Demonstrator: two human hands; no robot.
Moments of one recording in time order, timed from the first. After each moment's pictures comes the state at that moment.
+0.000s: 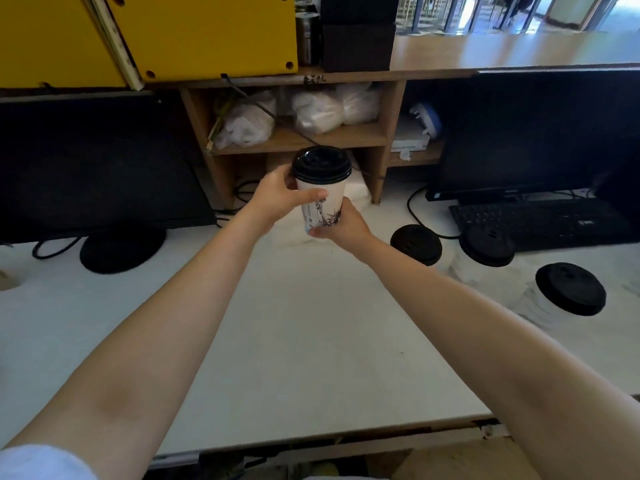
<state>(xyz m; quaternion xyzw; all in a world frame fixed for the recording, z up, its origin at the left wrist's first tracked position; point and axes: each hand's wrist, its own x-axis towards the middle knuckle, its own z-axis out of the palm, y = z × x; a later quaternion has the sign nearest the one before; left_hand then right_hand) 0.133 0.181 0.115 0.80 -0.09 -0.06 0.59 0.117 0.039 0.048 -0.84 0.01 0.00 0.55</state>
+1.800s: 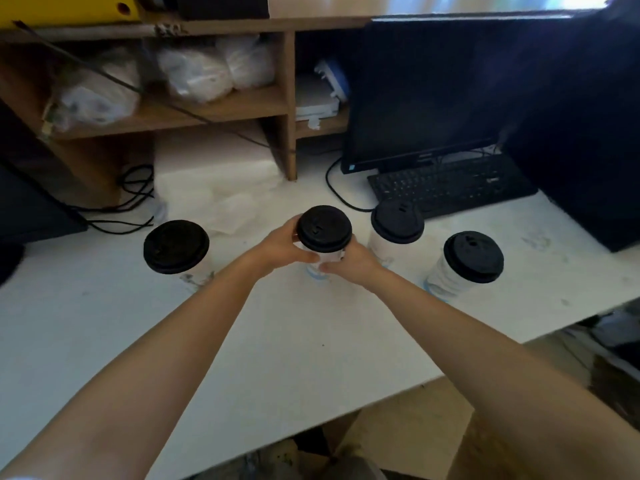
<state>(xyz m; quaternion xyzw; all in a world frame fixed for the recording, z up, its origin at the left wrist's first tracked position) 0.119 0.038 0.004 0.79 -0.14 -0.31 0.51 0.056 -0.113 -0.012 -0.88 0.19 0.12 0.42</state>
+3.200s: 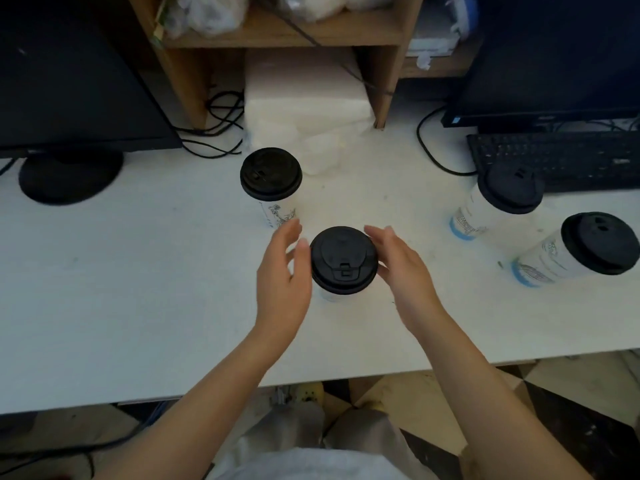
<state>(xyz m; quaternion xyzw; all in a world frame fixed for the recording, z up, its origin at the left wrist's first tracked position) -0.030 0.147 0.012 0.81 0.06 0.02 0.58 -0.027 -0.007 0.007 -0.70 0.19 0.07 0.68</state>
